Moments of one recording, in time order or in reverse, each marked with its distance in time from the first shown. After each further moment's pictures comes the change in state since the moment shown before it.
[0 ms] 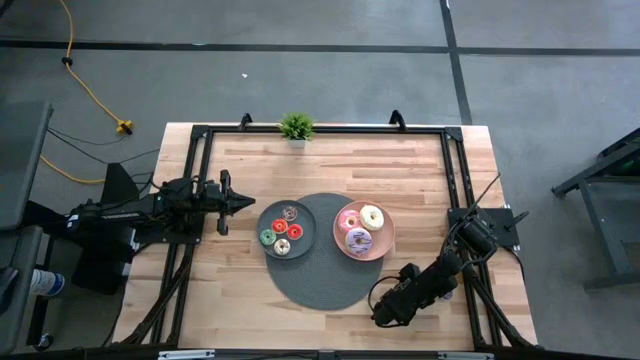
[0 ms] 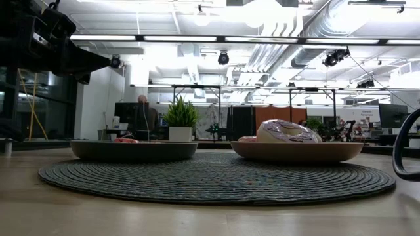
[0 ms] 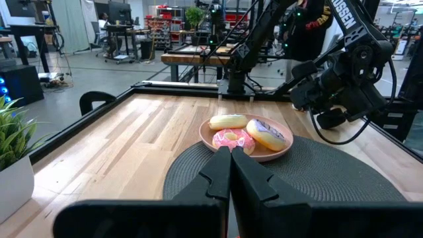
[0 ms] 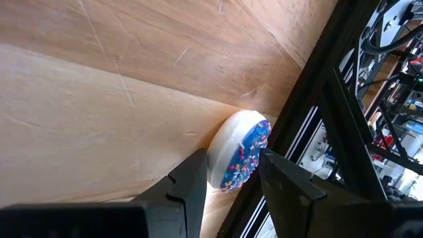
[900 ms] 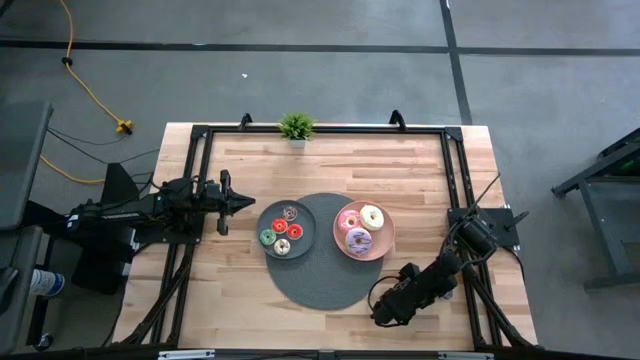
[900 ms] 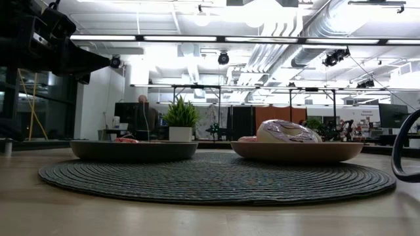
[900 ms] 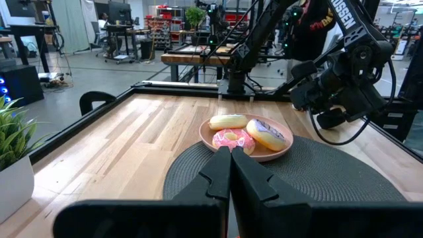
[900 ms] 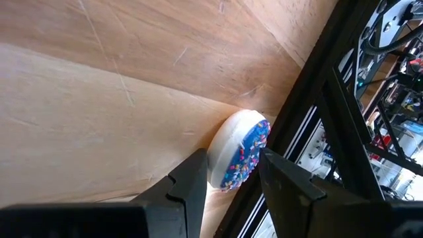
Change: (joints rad) left arm 0.000 0.000 0.000 0.000 0.000 0.000; right arm 0.000 0.000 0.000 0.000 -0.009 -0.016
